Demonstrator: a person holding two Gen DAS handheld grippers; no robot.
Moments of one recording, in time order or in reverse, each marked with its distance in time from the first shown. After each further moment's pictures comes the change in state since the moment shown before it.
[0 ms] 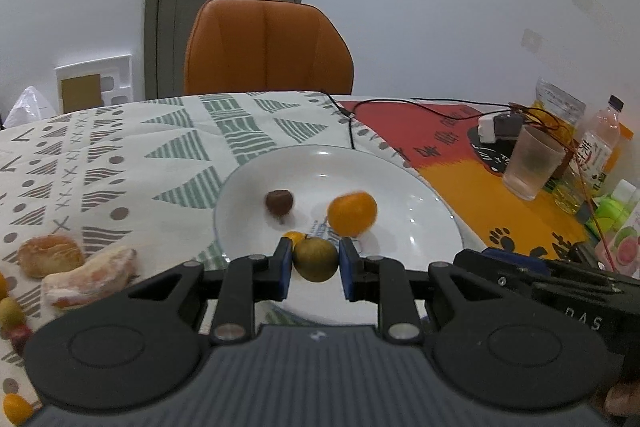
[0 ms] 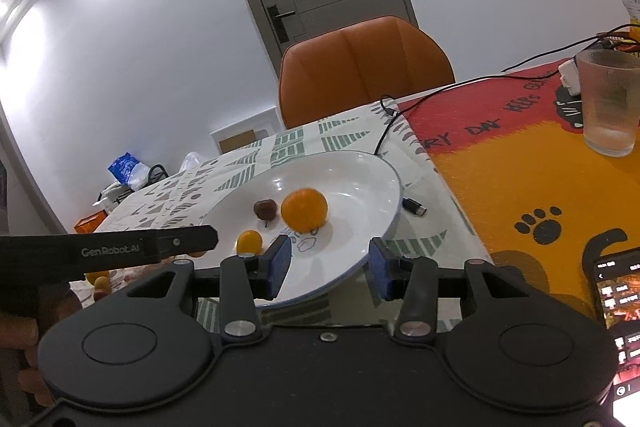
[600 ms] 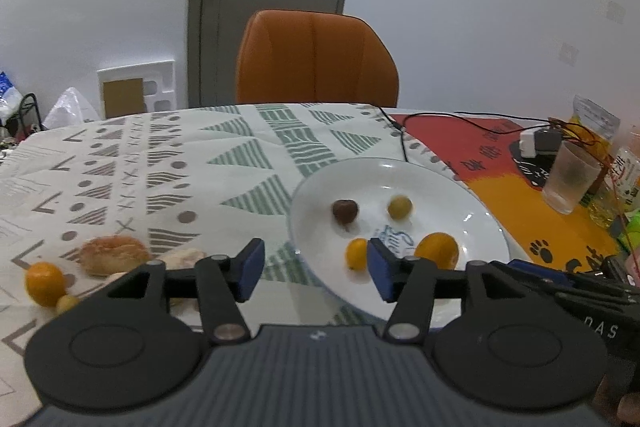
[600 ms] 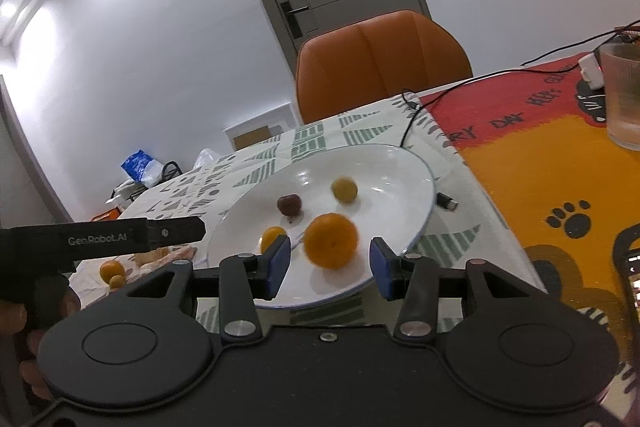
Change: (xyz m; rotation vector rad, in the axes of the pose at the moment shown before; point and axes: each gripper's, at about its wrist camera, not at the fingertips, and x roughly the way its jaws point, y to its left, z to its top) left arm -0.022 0.029 0.001 -0.034 -0.030 0.128; right arm 0.009 0.017 -0.003 -0.004 0.014 0.046
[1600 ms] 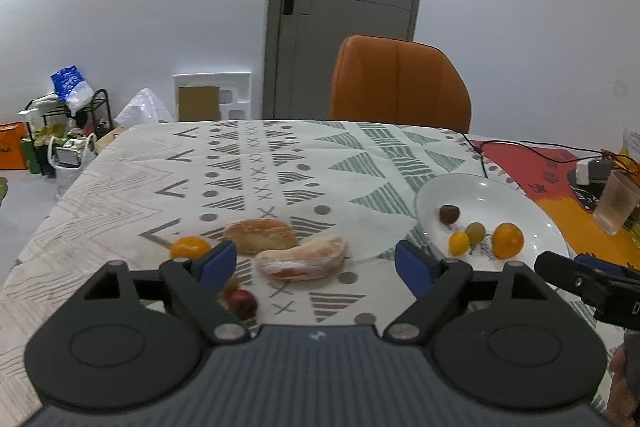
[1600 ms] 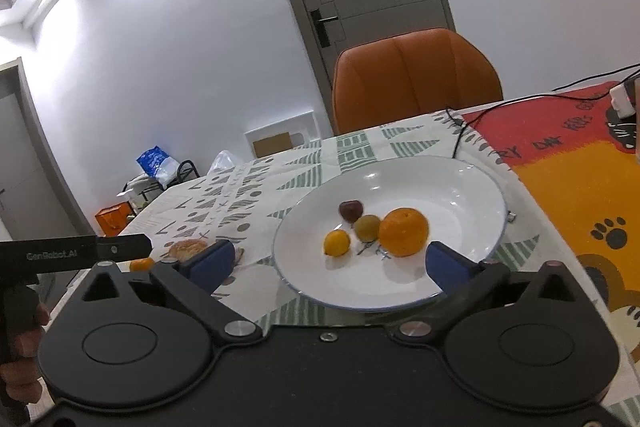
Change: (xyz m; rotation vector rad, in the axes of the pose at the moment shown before) left arm -0.068 0.070 -0.018 -0.084 -0.062 0.176; right arm 0.000 0.056 -0.006 -0.069 -0.035 0.031
